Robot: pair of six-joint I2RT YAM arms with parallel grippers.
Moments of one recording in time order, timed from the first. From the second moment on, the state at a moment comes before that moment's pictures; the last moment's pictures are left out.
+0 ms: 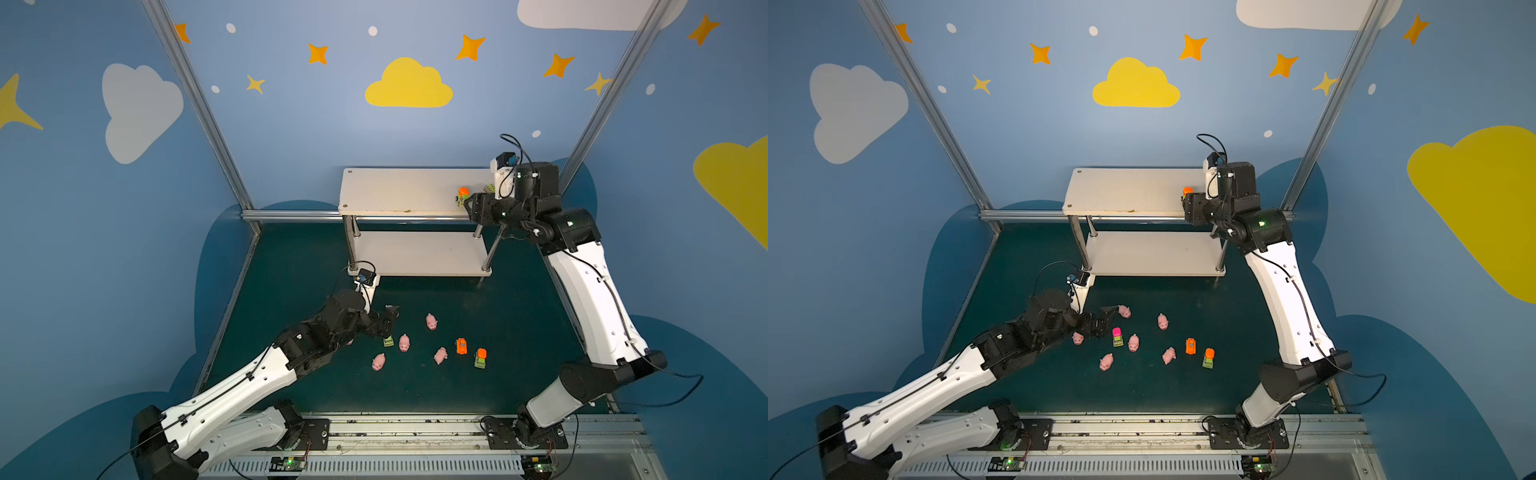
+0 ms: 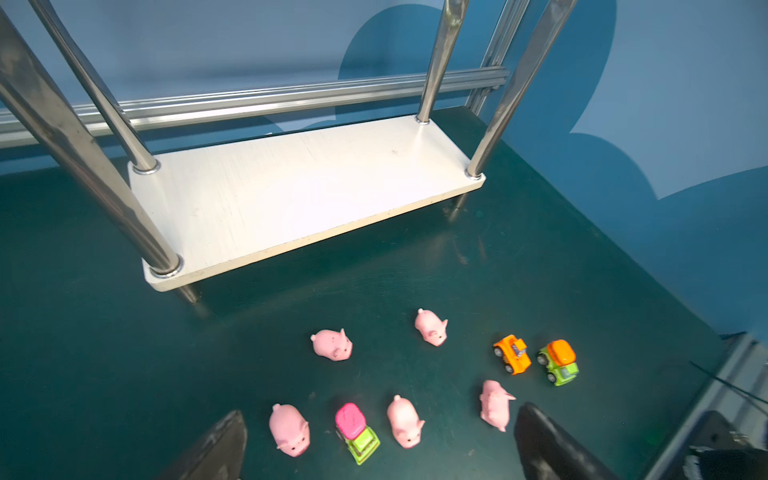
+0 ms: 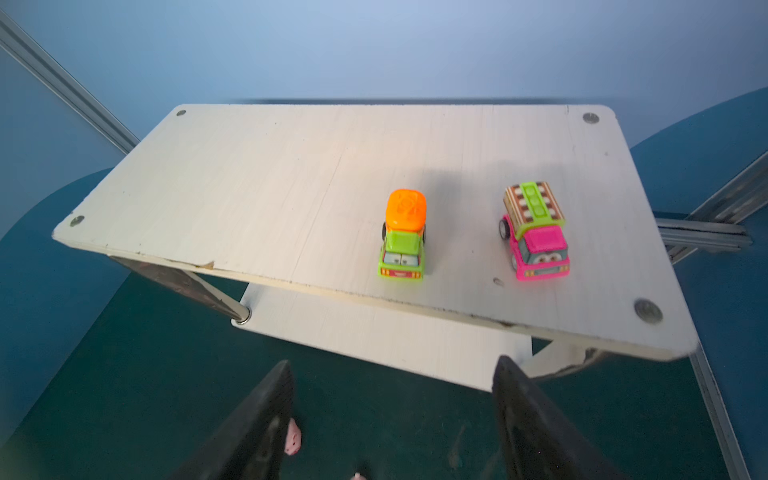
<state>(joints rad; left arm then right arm) -0.84 0.98 0.87 -0.38 -0.19 -0.35 0.39 1.55 2.00 -0.93 0.03 0.18</state>
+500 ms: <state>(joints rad) -1.02 0.80 0.71 -0.35 -0.24 -0.53 0.54 0.93 1.08 -0.88 0.10 0.37</state>
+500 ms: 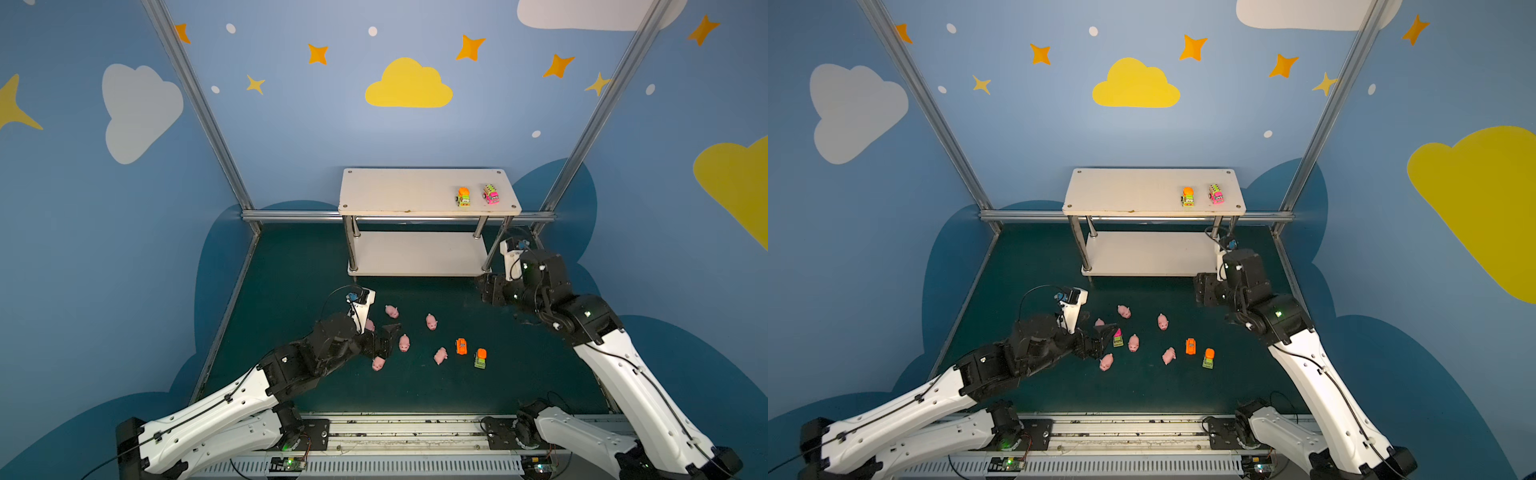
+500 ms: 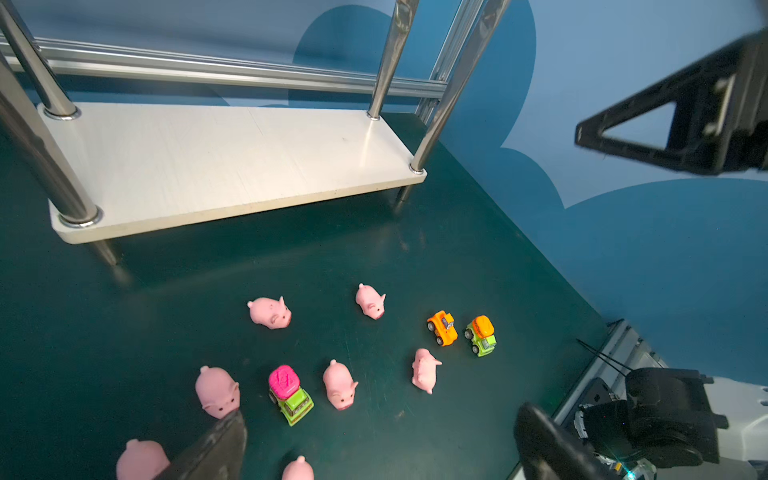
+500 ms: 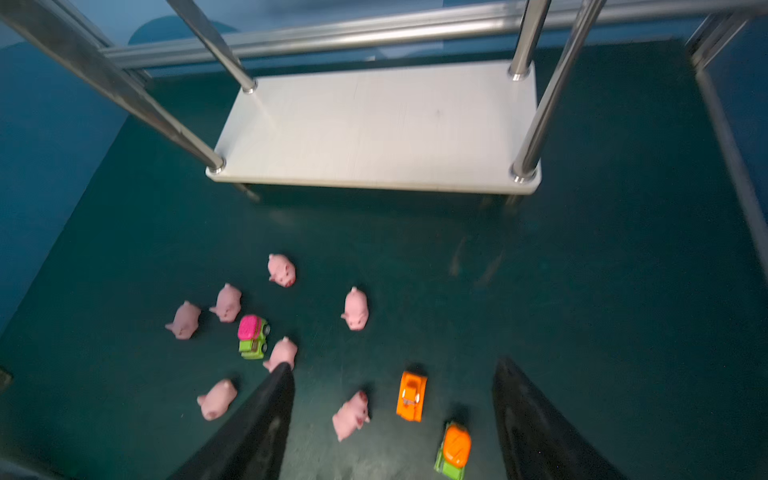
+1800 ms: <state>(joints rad) -1.25 0.98 0.53 -0.19 -0.46 -0.67 0.71 0.77 0.34 -0.67 0.27 0.84</state>
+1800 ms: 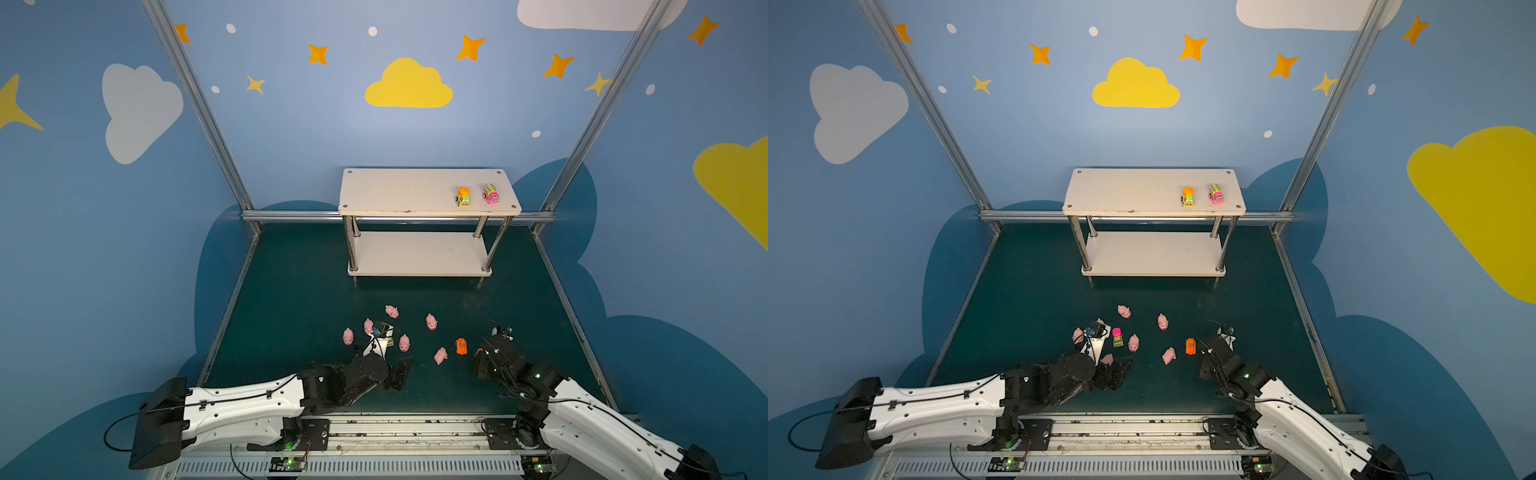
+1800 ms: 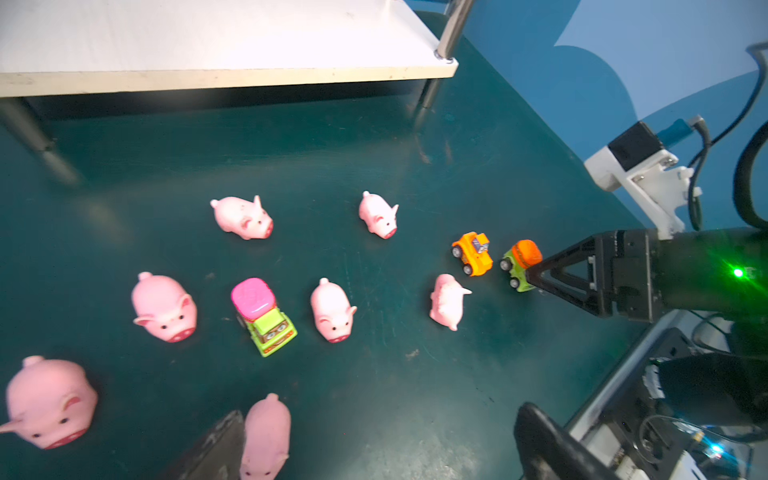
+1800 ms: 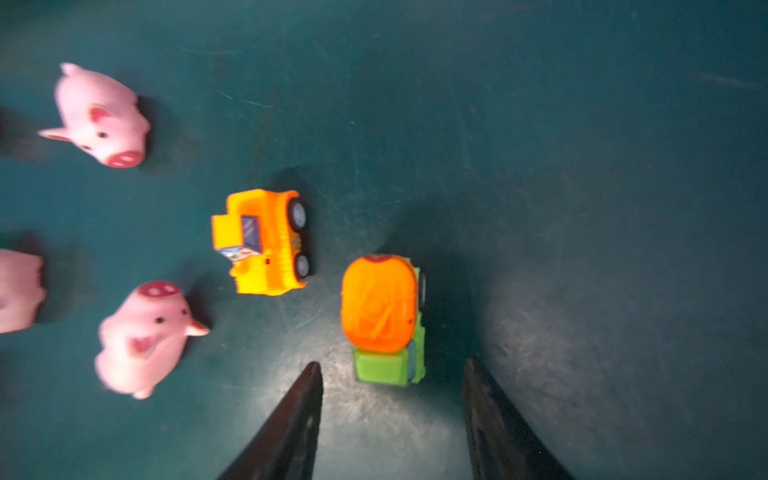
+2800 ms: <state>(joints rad) -1.05 0.99 0.60 -0.22 -0.36 -0.55 0.65 1.07 0.41 -0.53 0.25 0.85</state>
